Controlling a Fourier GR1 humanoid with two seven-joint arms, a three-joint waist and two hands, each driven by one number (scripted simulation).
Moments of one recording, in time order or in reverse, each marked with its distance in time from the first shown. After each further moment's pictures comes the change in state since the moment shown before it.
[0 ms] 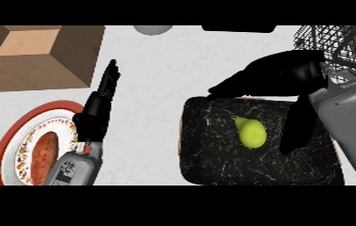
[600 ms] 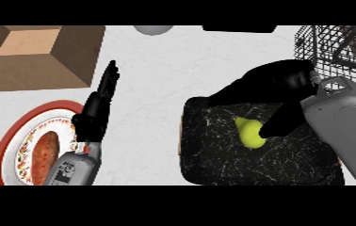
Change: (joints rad) left arm 0.005 0.002 0.009 0.009 0.001 -0.020 -0.016; right arm 0.039 -0.037 0.076 0.026 0.126 -0.056 -0.176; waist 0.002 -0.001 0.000
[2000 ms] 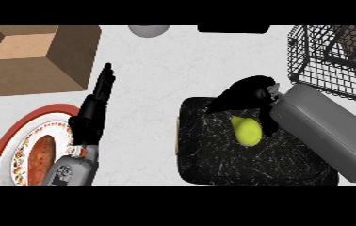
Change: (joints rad) left arm 0.031 -0.012 0.029 -0.016 -0.026 -0.006 0.011; right arm -0.073 -0.074 0.448 0.366 0.415 -0.442 -0.593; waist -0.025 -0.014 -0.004
